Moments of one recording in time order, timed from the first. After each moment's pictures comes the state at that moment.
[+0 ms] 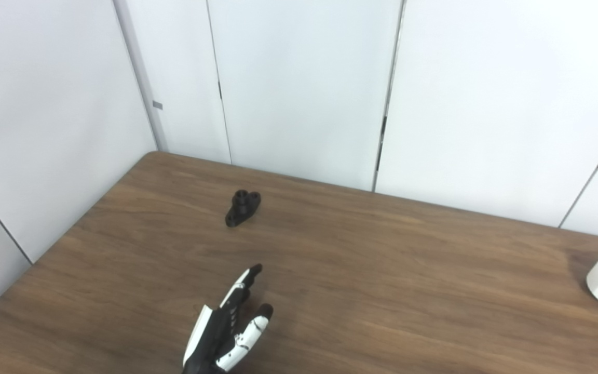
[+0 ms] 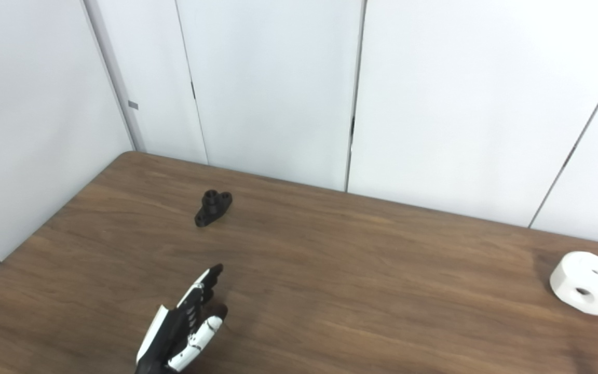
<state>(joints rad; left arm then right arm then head) 0.35 0.11 0.03 -0.29 0.09 -0.14 0.08 0.26 -0.26 -0.26 -0.06 0.33 -0.35 0.29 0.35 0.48</state>
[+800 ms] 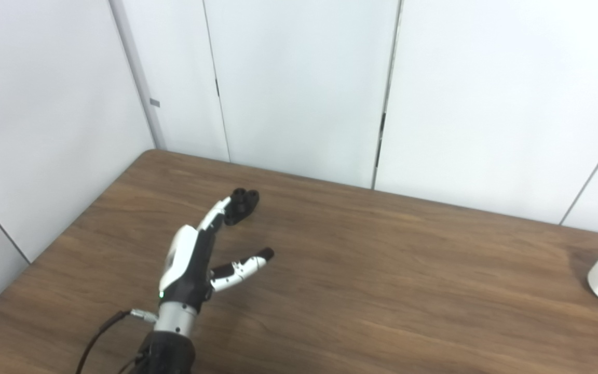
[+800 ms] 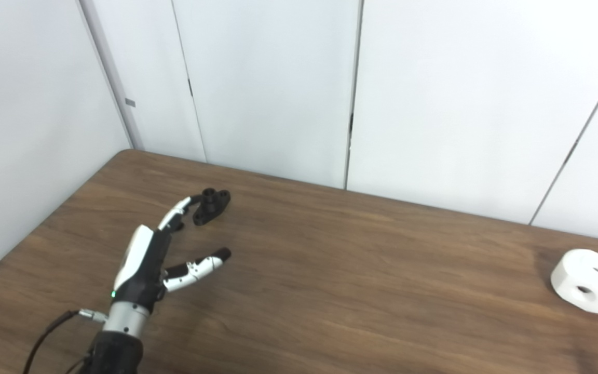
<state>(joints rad) 0.08 0.22 0.13 -0.48 0.54 0.27 0.05 0.28 -0.26 -0.25 -0.09 0.28 -0.32 0.24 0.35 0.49</state>
